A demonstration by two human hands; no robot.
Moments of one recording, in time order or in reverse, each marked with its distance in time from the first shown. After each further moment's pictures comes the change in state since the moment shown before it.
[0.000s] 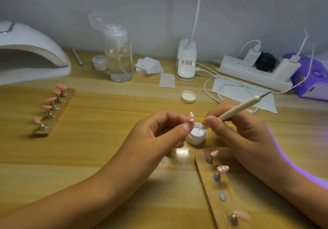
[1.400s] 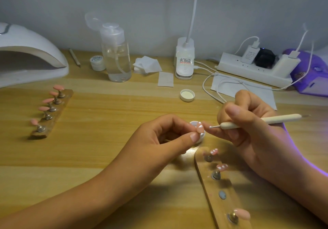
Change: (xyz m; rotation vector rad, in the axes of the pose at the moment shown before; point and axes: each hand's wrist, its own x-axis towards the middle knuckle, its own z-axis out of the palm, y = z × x) left_hand -0.002 0.000 0.003 0.103 -0.089 0.008; right_hand 0.000 -0.013 -0.004 0.811 0.034 0.206
